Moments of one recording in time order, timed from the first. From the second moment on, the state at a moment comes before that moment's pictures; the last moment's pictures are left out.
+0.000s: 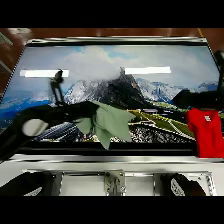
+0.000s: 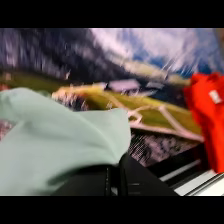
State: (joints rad) left arm -0.66 -0.96 0.91 1.21 -0.59 -1.97; right arm -0.15 -0.89 1.19 -1.21 1.41 1.42
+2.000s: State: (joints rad) left arm -0.24 -1.23 0.70 0.59 -0.72 -1.38; right arm 0.25 -1.54 0.79 -0.75 1.18 1.33
